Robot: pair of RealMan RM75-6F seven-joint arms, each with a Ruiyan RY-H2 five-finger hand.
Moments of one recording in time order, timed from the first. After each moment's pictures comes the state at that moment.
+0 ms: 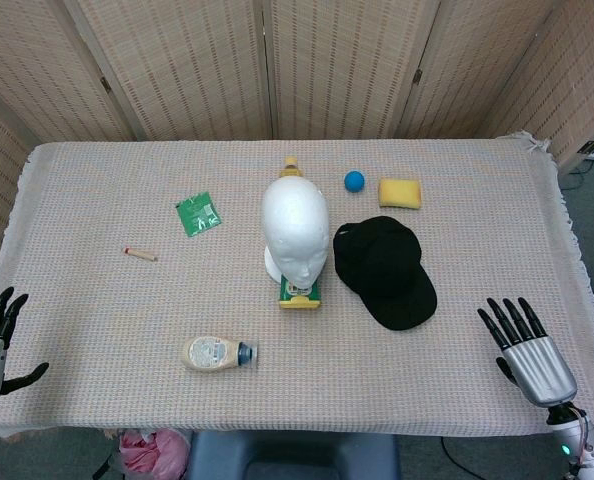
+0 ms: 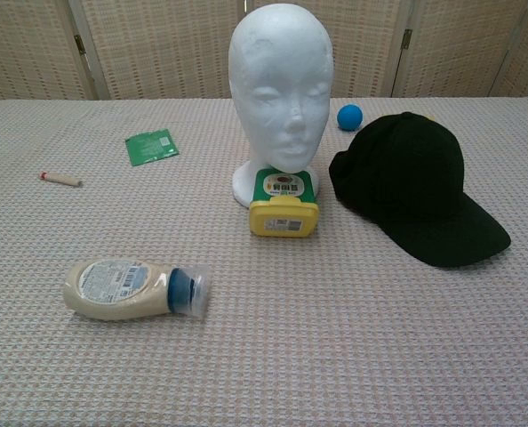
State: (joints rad) left arm -0.08 -1.10 -0.06 -1.63 1.46 1.50 0.07; right arm 0.11 -1.43 -0.04 -0.94 -1.76 1.59 -0.10
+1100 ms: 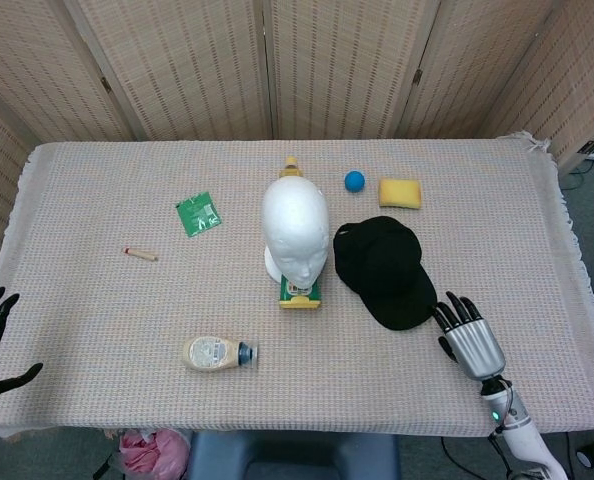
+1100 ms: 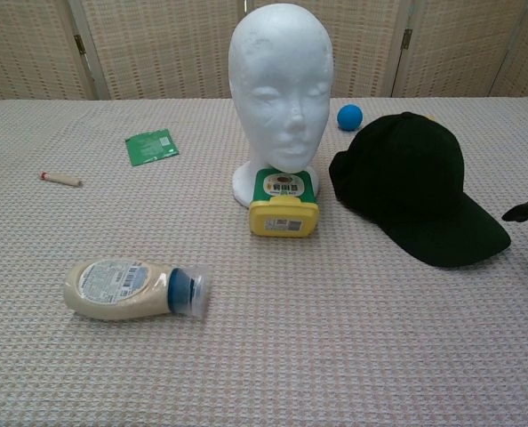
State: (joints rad) left arm -0.07 -1.07 -0.06 -1.63 1.46 1.50 0.00; right arm 0.24 -2.01 -0.01 -0.16 -1.70 1.61 0.25
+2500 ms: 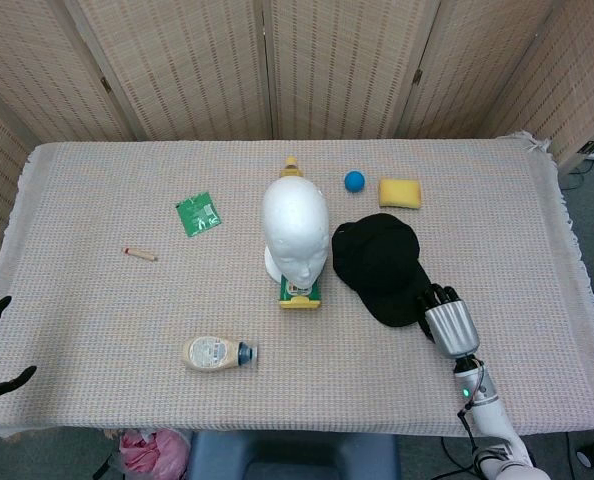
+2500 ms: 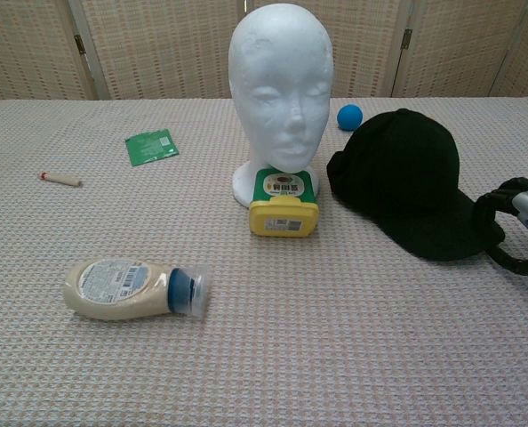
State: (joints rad) left arm -0.05 -1.05 -0.05 -1.62 1.49 1.54 -0.03; right arm 0.36 -2.12 0.02 -0.11 -1.60 1.51 0.24
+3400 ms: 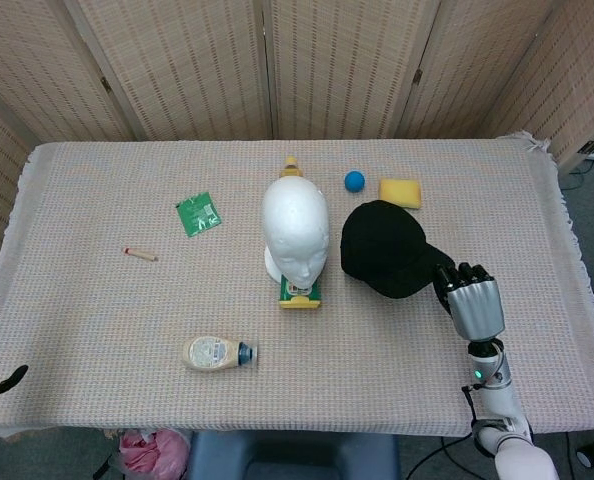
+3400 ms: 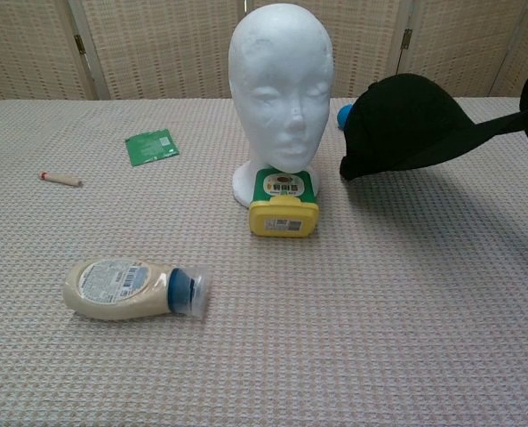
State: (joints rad) left arm -0.02 -1.06 -0.06 -1.62 1.51 1.61 0.00; right arm 0.49 -2.07 0.14 -0.10 -1.49 1.87 0.23
